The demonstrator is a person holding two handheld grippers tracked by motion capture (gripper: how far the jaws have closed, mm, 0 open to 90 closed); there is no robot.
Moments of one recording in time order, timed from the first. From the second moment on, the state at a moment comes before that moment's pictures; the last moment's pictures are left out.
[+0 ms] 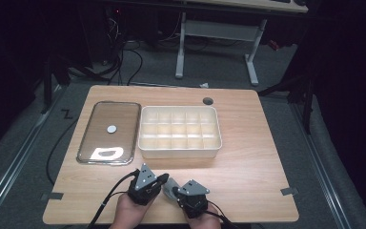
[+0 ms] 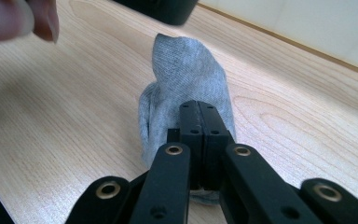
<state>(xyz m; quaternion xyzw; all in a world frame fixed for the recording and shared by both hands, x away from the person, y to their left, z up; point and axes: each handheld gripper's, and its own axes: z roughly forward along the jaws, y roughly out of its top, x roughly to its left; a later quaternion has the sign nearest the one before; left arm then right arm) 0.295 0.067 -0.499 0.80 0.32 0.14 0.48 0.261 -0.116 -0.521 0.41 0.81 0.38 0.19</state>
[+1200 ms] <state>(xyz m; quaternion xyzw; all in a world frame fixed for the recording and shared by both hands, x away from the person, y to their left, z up) 0.311 0.052 -0.524 0.83 0.31 0.15 0.45 0.240 -0.114 -0.523 0.40 0.81 0.40 0.17</state>
